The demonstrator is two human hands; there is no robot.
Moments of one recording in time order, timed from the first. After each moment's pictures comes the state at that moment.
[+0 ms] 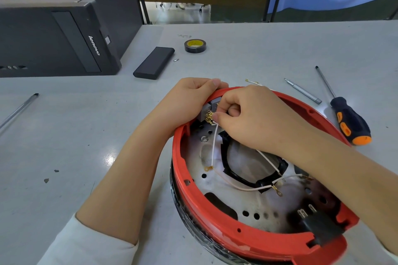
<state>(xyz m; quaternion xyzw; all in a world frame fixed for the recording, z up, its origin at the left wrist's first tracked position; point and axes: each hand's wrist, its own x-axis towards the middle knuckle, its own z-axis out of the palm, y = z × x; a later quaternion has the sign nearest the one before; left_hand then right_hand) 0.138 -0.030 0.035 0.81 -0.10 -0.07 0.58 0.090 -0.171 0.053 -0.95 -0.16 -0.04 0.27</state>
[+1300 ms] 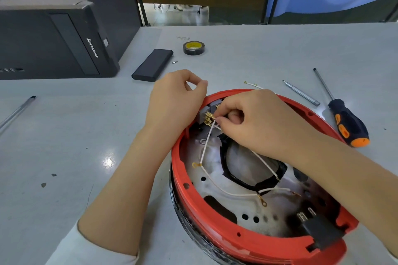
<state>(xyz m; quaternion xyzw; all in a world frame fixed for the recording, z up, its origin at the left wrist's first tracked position) 0.136 -0.028 0.037 0.90 0.00 0.13 0.42 0.083 -0.175 0.055 -0.95 -0.19 -0.07 0.25</state>
